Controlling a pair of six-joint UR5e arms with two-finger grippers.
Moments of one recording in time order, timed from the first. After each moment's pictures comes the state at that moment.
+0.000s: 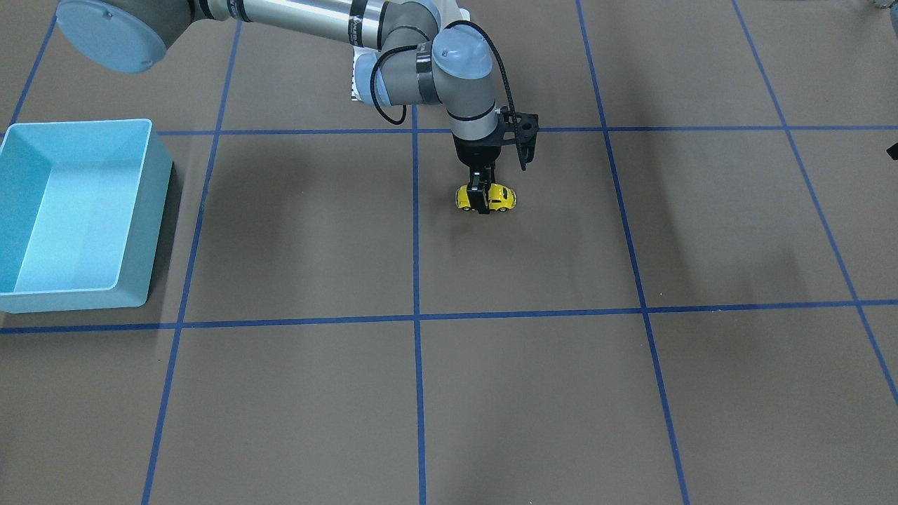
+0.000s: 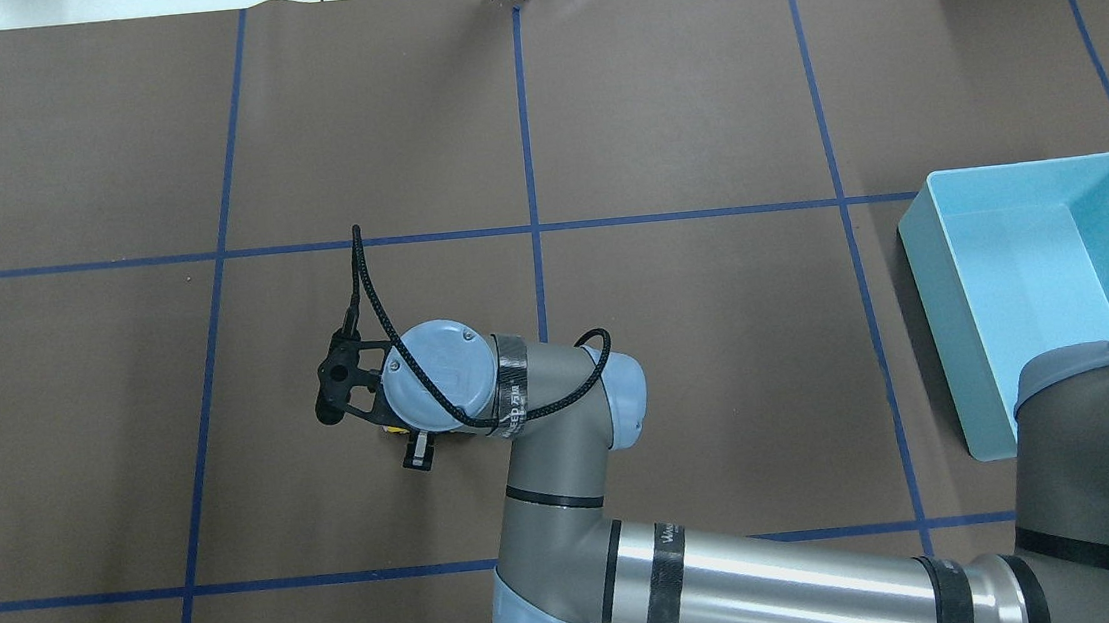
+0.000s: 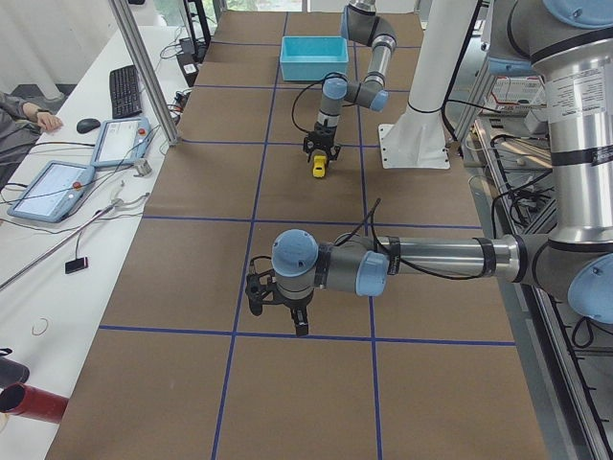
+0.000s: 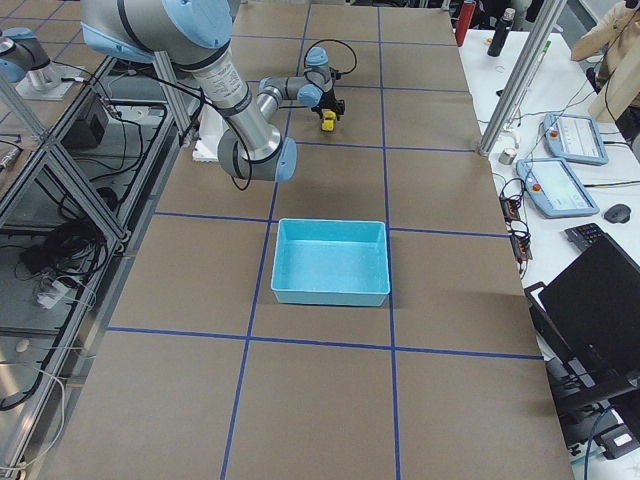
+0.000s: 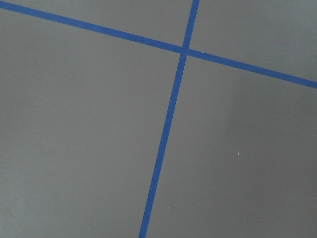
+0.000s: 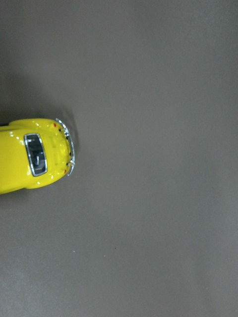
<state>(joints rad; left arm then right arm) -1.52 -1.37 -1.76 -1.71 -2.44 -0.34 0.30 -0.61 1.28 -1.24 1.65 0.05</state>
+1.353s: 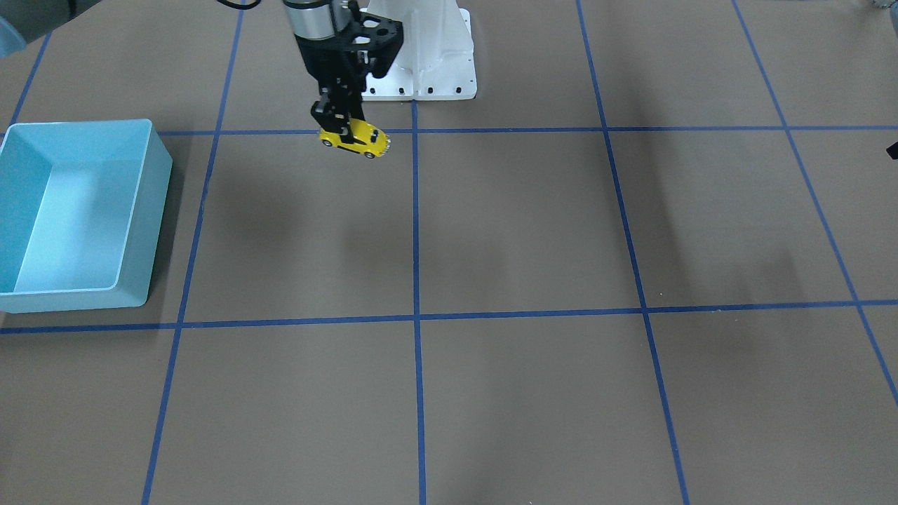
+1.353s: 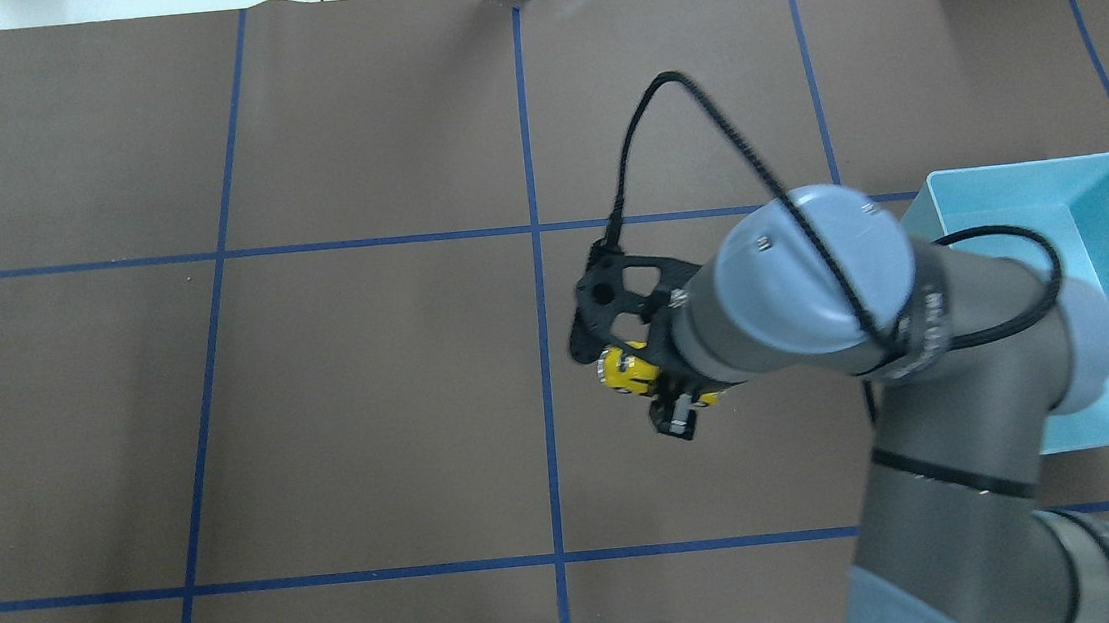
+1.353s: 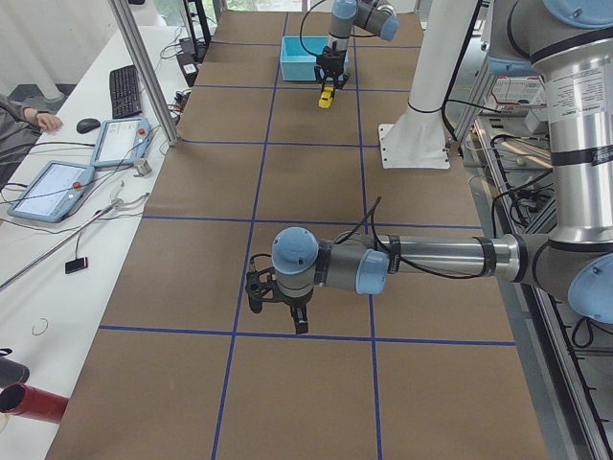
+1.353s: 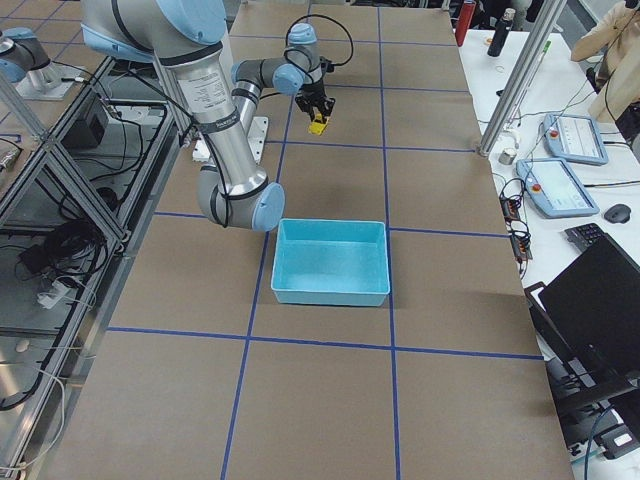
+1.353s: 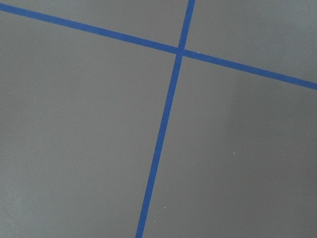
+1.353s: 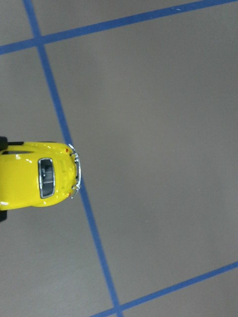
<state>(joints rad) -1.52 -1.37 -1.77 -1.70 -2.44 -0.34 0.47 -1.07 2.16 -1.83 1.80 0.04</state>
